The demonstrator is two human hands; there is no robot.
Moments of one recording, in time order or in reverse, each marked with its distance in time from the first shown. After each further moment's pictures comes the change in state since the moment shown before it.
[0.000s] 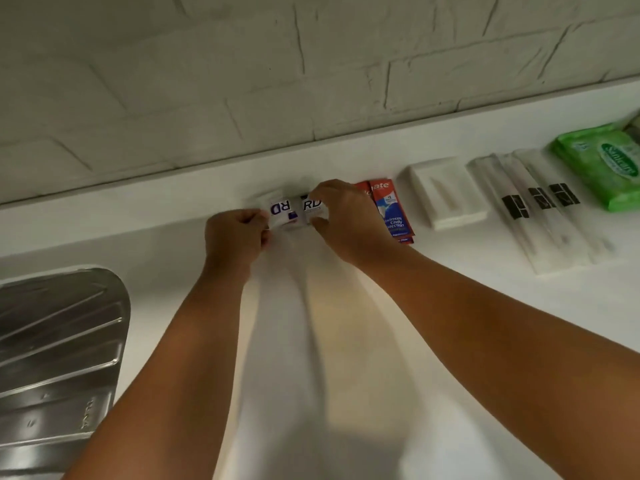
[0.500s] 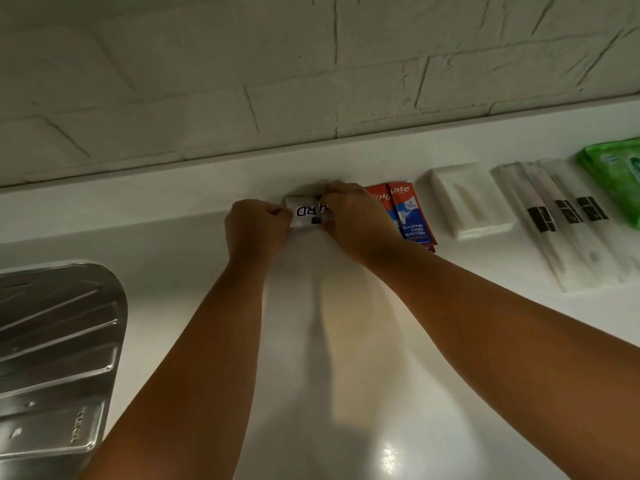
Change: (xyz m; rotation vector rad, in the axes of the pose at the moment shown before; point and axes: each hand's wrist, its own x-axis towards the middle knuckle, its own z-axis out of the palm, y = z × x) left_hand 0.025 -0.002 0.010 0.438 0.014 0.197; right_hand 0.028 0.008 0.026 -0.240 -0.127 -0.082
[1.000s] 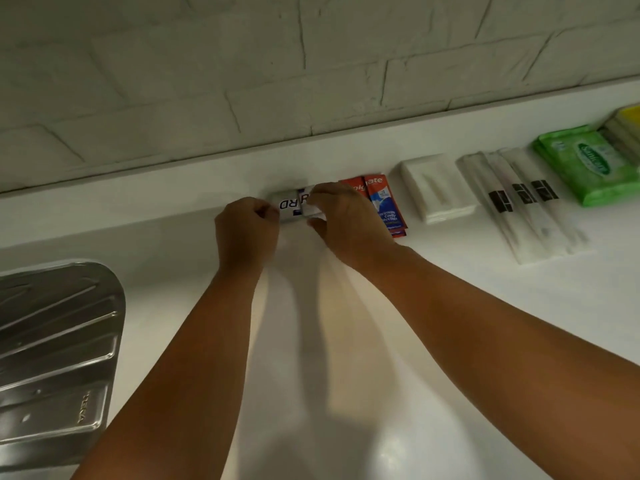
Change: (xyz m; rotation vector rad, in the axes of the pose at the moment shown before) left_hand -0.036 0.011 -0.009 0.149 0.095 0.177; right_hand -0.043 -0.010 -0.024 0.112 0.115 0.013
